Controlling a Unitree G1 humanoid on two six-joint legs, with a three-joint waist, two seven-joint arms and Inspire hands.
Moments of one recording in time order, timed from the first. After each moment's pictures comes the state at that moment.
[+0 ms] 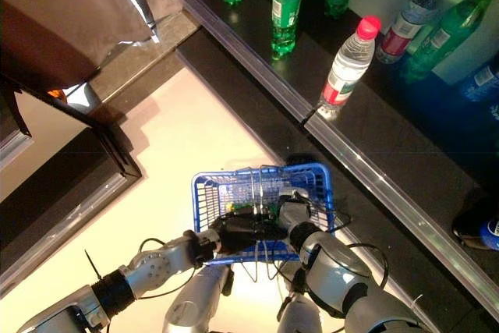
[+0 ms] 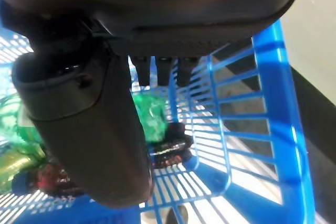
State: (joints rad) left arm -0.41 0.41 -0.86 0.20 -1.40 0.19 -0.06; right arm -0.83 -0.23 0.95 1.13 -0.35 0.48 0.10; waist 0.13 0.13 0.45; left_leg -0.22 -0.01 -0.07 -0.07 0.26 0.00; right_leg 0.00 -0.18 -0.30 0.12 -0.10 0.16
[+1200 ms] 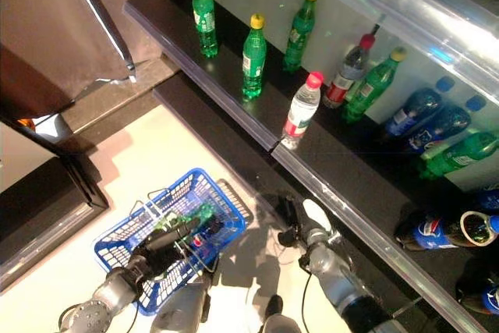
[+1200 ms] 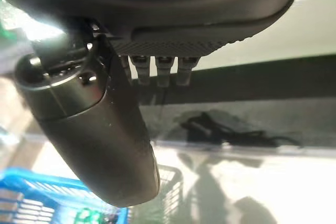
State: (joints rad) left arm 0.18 0.41 -0.23 0.11 -1.19 0.17 0.22; right arm -0.07 -0.49 0.44 0.24 -0.12 0.24 -0.22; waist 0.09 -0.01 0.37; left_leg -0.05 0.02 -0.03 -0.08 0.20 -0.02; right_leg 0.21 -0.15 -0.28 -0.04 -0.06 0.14
